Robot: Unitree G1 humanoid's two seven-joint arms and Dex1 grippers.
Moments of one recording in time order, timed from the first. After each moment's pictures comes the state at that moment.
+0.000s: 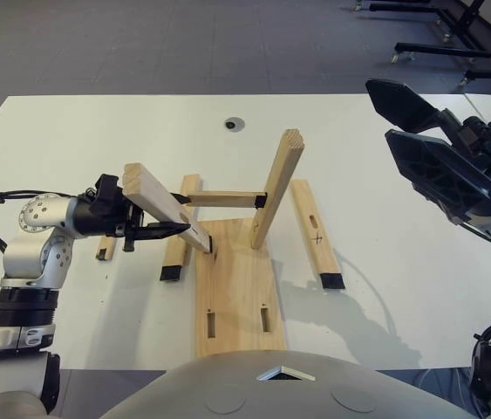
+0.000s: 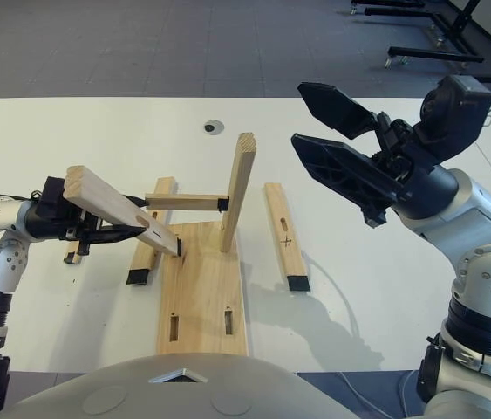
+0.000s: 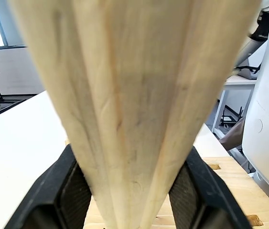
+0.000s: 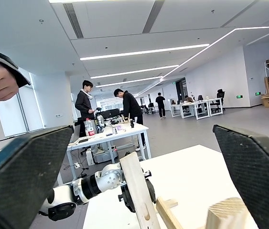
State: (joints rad) left arm -0.16 0.66 0.04 0.03 -0.64 0.13 -1.52; right arm -0.17 -0.71 -0.37 -0.52 1.54 0.69 0.66
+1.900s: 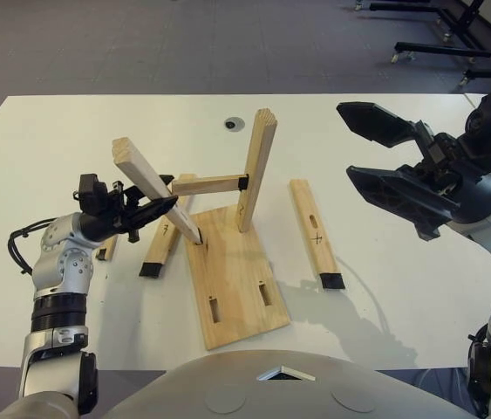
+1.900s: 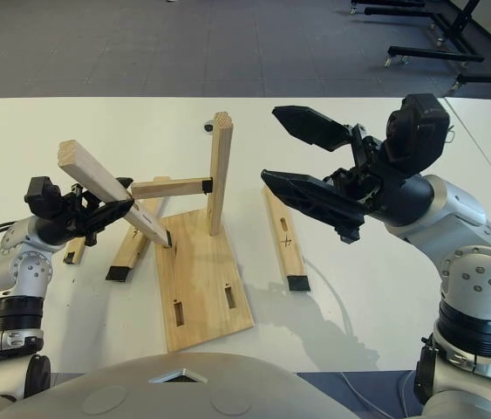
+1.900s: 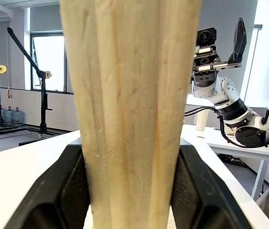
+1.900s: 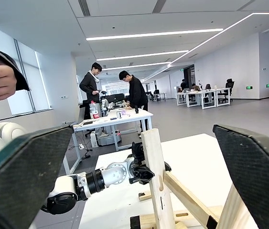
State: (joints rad) left arm -0.12 0.43 0.19 0.19 -0.72 0.09 -1.46; right arm -0.16 -0.70 -0.31 -0.56 1.41 0.70 0.74
